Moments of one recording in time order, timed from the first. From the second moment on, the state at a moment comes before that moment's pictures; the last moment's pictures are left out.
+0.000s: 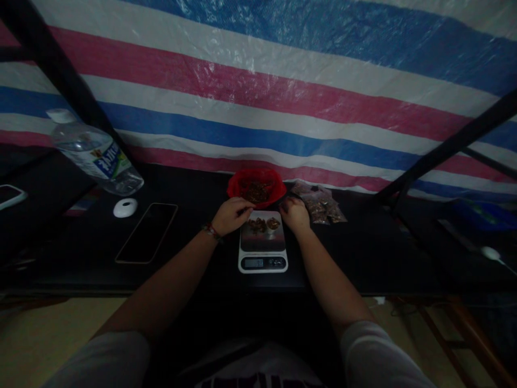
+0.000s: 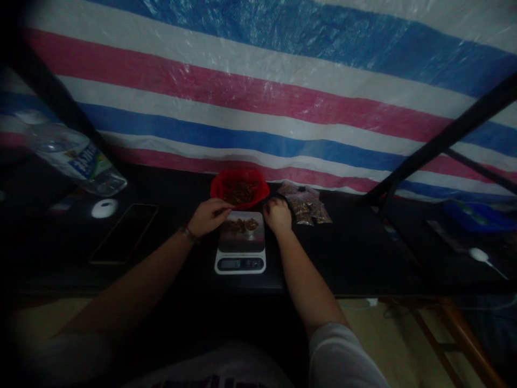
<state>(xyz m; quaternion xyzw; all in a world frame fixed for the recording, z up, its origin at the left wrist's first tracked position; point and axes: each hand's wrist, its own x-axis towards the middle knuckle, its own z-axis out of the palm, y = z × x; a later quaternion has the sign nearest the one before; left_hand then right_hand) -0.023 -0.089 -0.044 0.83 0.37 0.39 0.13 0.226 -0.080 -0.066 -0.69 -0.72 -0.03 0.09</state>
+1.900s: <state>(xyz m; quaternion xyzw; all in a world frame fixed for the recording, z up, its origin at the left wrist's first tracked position) -0.023 -0.104 -0.041 0.68 0.43 0.56 0.19 0.140 -0.114 0.005 -0.37 -0.84 0.01 0.40</state>
